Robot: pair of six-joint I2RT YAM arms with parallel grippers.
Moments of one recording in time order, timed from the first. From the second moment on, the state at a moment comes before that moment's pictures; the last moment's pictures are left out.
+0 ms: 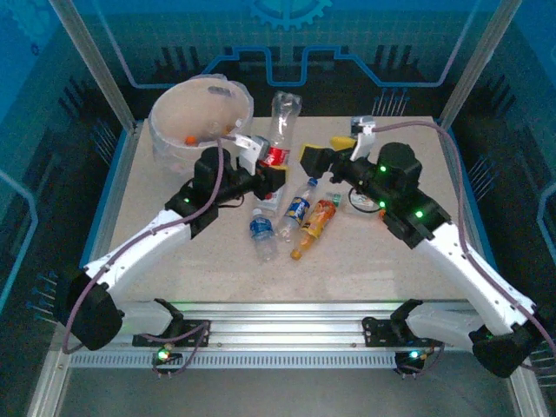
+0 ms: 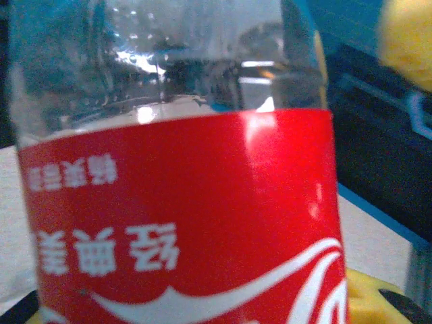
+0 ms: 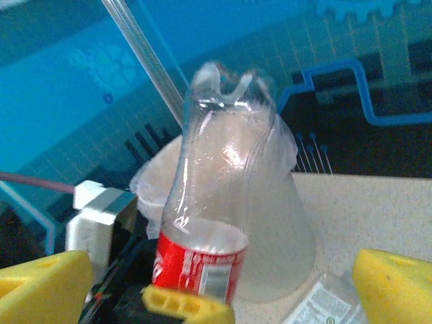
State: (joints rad) left arm -0.52 1.29 1.06 0.01 0.31 -0.19; right arm 0.59 1.07 1.19 -0.17 -0.09 0.46
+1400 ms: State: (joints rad) left arm 0.03 1.52 1.39 -0.18 0.31 0.20; right arm 0.40 0.95 1.08 -0.40 -0.04 0.48
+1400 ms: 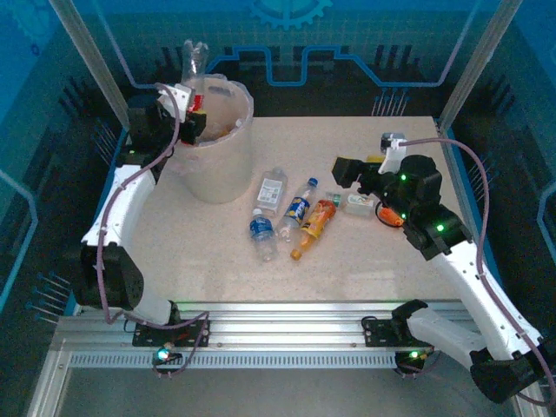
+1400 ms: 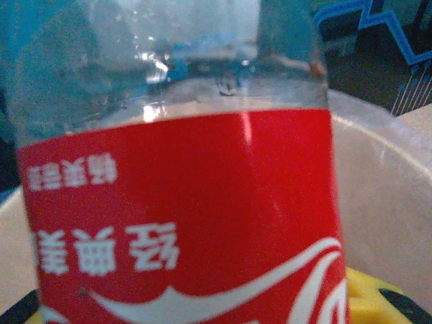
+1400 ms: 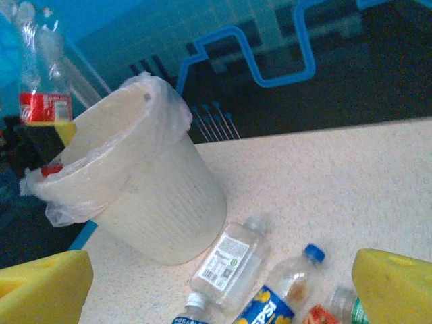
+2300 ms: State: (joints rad) left arm 0.03 1.54 1.36 -0.14 0.32 0.19; right arm 0.38 1.17 1.19 -0.81 0.17 0.53
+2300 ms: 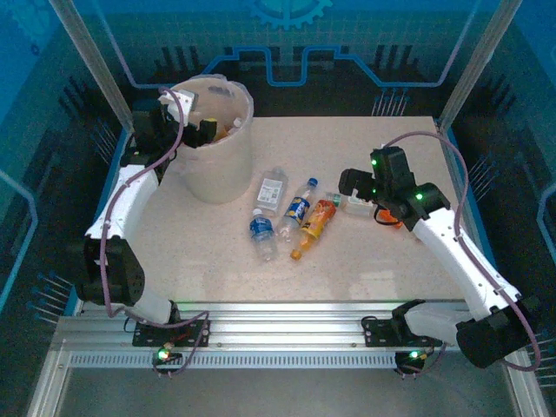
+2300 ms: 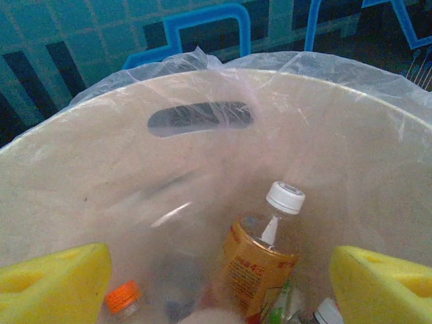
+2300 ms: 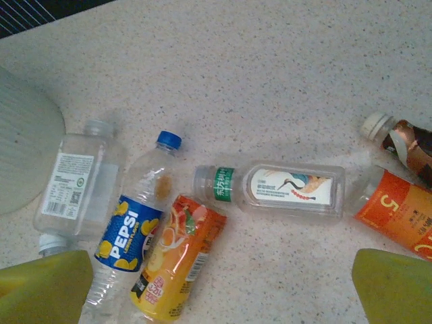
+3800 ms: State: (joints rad) left arm -0.22 1.10 1.12 -0.16 0.28 -0.48; right arm 0.54 1.40 1.03 -0.87 -0.03 0.79
